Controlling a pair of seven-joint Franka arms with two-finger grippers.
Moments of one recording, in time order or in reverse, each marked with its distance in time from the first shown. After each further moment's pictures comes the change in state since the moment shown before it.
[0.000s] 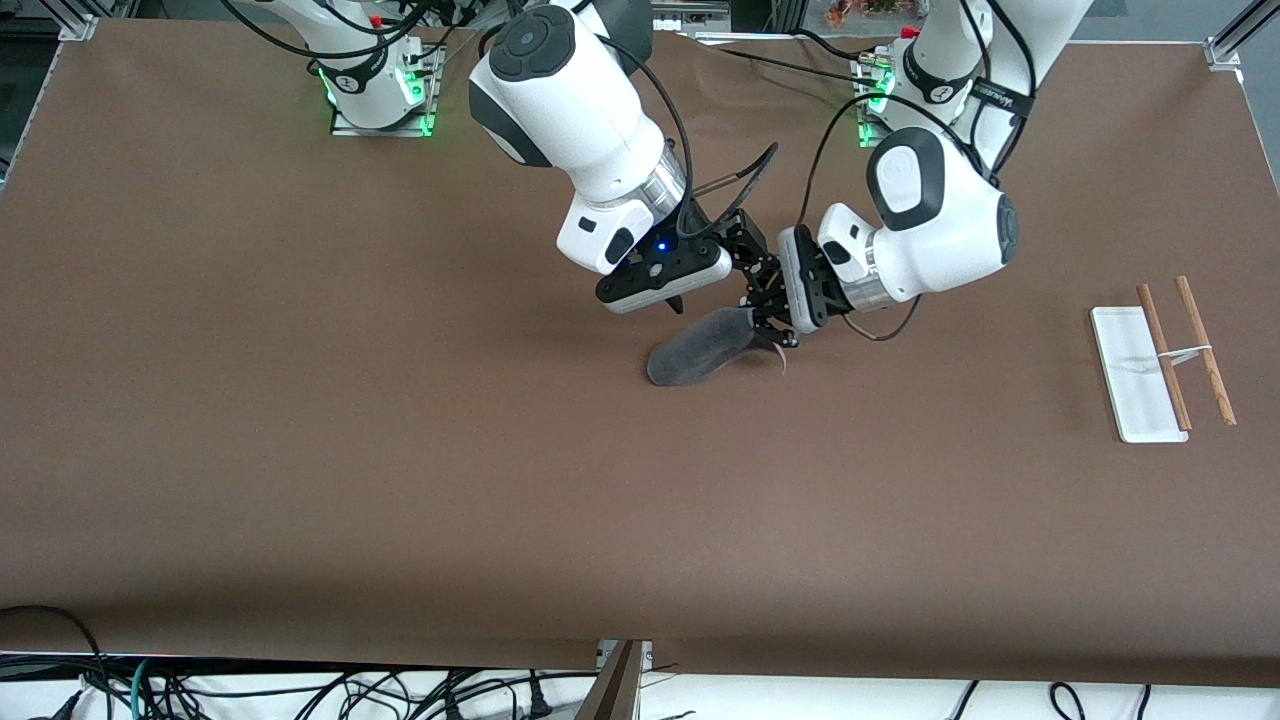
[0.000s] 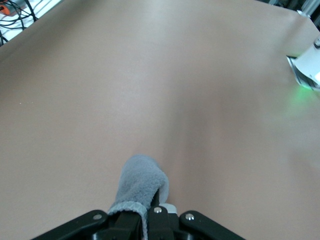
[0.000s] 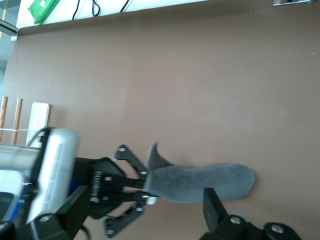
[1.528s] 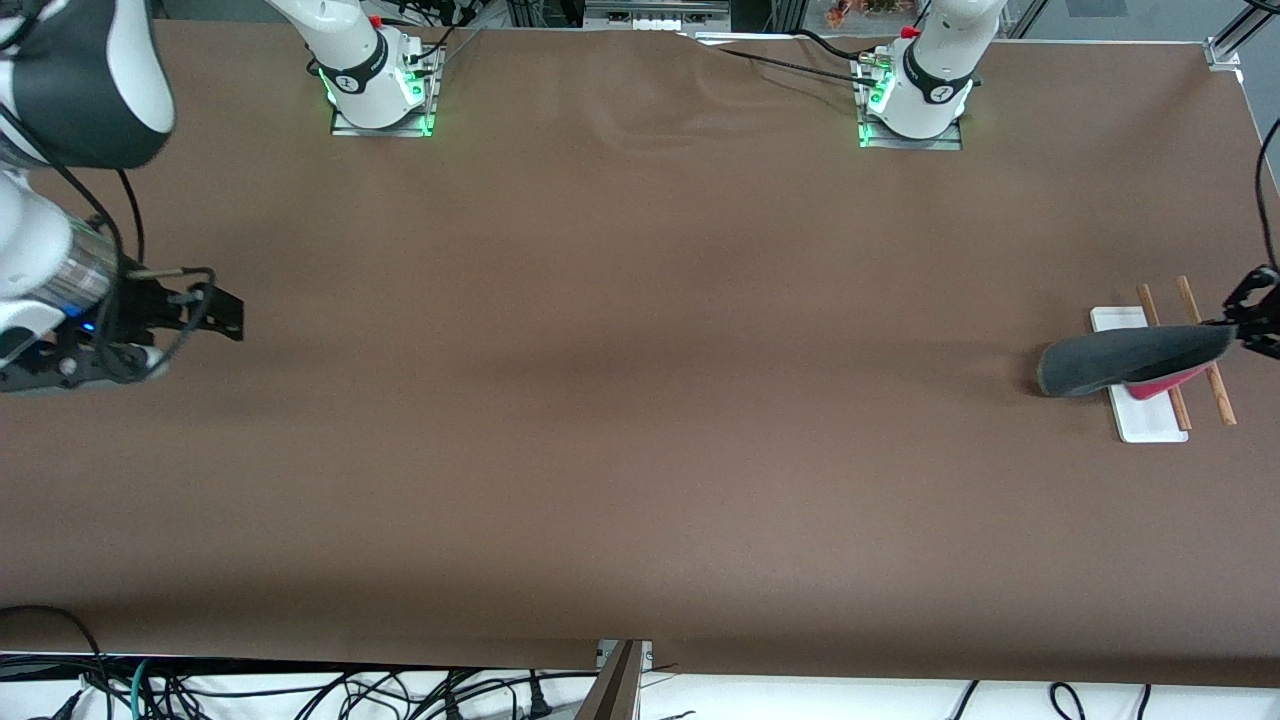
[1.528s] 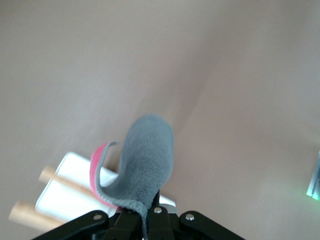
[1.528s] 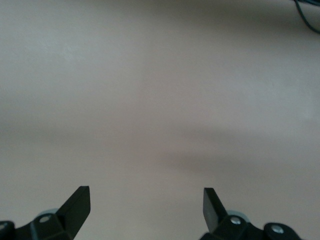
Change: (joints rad) left arm 0.887 0.202 0.029 0.548 0.858 -0.686 -0.089; right arm -0.517 -0.386 -0.280 -0.297 -0.055 -0.571 -0.728
